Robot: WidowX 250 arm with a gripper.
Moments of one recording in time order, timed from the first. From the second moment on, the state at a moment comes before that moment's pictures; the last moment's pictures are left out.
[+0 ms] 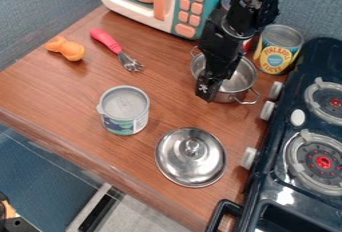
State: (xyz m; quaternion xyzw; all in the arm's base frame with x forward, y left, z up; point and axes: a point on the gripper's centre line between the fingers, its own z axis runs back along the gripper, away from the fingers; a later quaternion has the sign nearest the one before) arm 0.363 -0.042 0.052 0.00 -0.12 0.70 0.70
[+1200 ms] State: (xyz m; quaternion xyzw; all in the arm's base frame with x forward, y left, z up) arm 0.270 -0.025 0.047 -0.01 -0.09 0.73 0.67
